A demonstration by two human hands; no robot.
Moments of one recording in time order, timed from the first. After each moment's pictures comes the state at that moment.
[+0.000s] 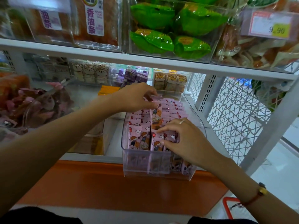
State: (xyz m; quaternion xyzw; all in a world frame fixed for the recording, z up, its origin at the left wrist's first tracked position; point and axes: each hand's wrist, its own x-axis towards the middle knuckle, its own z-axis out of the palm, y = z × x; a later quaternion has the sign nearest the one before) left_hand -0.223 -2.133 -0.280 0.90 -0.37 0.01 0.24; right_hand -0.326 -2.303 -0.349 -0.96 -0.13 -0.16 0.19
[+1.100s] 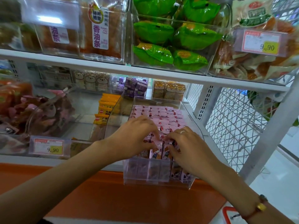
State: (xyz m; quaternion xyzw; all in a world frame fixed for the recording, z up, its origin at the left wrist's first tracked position) left_hand -0.263 -2.124 -0.336 0.88 -0.43 0.12 0.14; right_hand -0.332 -2.303 -0.347 -0.97 -0.12 -0.20 0.08
